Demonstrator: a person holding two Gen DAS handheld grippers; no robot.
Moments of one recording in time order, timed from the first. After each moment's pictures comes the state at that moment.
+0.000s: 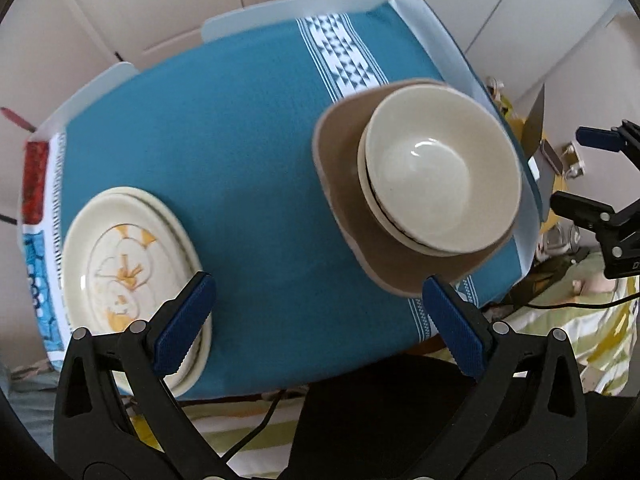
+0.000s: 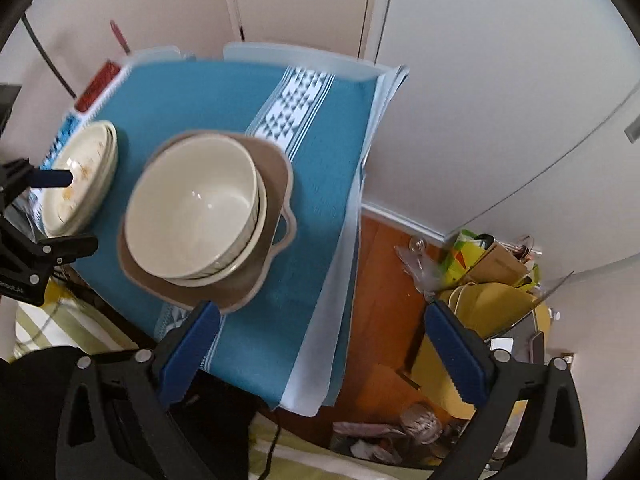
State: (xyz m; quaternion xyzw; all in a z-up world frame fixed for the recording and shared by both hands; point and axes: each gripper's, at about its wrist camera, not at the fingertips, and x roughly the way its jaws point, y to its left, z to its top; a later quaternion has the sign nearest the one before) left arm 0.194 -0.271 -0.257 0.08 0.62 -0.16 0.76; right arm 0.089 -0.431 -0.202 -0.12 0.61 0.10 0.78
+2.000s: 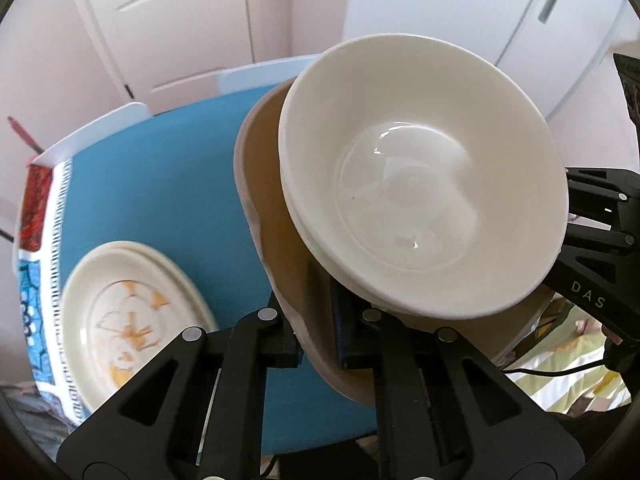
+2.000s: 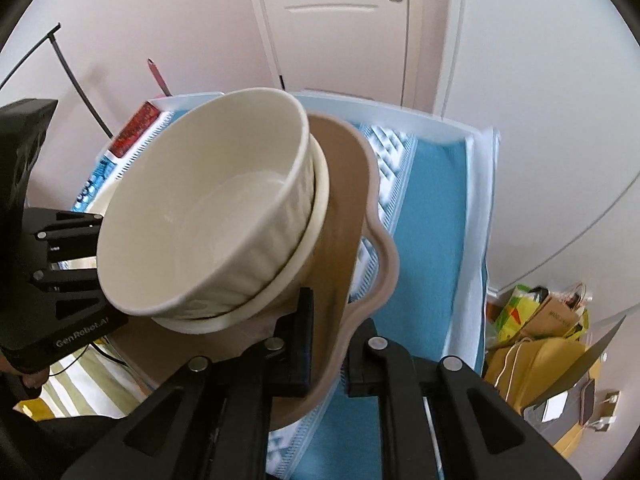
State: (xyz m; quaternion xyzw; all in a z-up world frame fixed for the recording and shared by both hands) left arm 0.208 -0.243 -0.243 0.04 0.53 -0.16 0.83; right arm 0.119 -0.360 -0.204 -0.06 0.51 0.17 0.84
